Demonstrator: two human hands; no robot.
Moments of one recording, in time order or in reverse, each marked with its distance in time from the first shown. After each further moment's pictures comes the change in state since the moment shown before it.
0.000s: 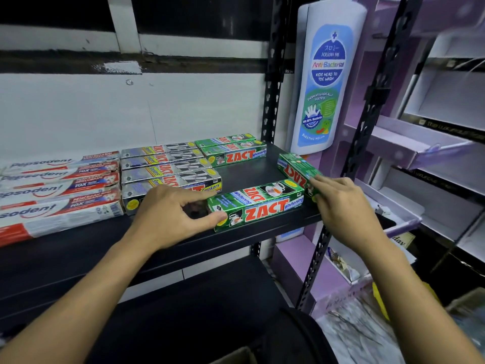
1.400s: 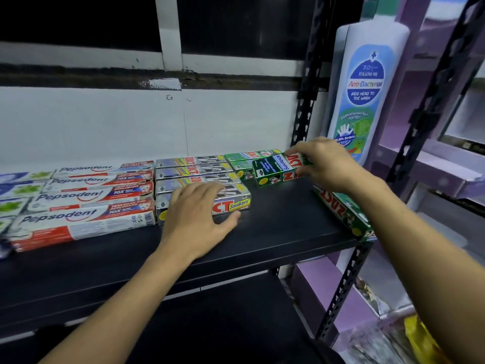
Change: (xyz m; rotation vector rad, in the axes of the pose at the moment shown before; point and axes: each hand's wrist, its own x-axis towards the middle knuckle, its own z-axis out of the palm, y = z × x) left_hand 0.011 -0.003 0.003 0.384 0.028 -0.198; right_hand 0.157 -0.037 0.002 0.127 -0.163 -0.205
